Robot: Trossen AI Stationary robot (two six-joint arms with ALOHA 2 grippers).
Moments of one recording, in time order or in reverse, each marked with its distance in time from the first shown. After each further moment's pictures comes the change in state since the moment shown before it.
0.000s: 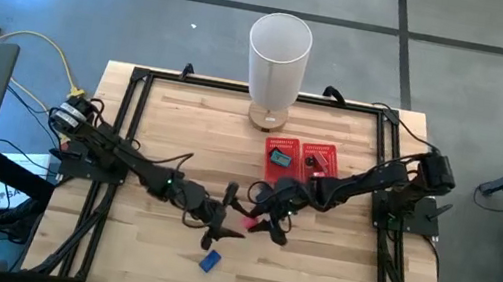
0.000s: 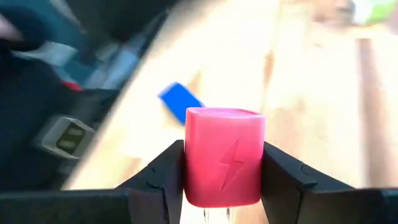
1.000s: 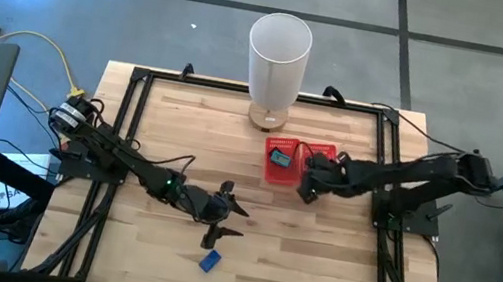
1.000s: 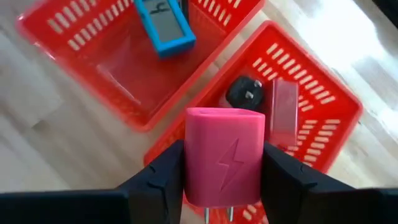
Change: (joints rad) left arm -0.010 0.000 0.001 -0.125 -0.060 -0.497; right arm -0.070 -0.356 -0.002 -1.147 0.858 0.563
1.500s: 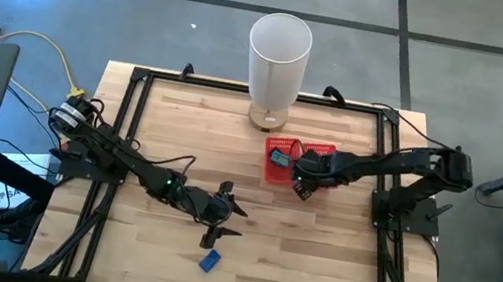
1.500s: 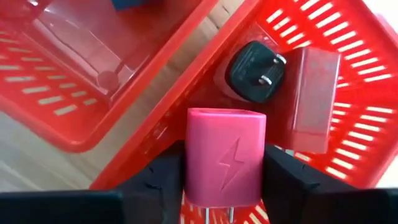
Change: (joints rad) left arm 0.000 0.000 0.000 -0.041 0.000 0.000; right arm -0.148 0.208 0.005 0.058 -0.184 -0.069
